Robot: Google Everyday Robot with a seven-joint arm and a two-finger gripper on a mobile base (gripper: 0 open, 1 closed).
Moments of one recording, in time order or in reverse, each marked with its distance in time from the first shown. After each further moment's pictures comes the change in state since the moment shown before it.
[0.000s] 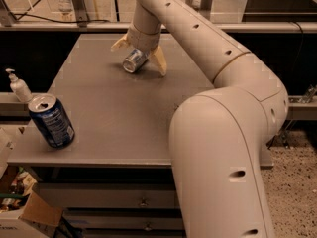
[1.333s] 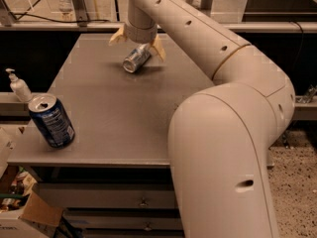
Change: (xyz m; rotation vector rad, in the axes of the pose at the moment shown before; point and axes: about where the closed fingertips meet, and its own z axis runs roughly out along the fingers) arm 0.021 -0.017 -0.020 -0.030 0.185 -0.187
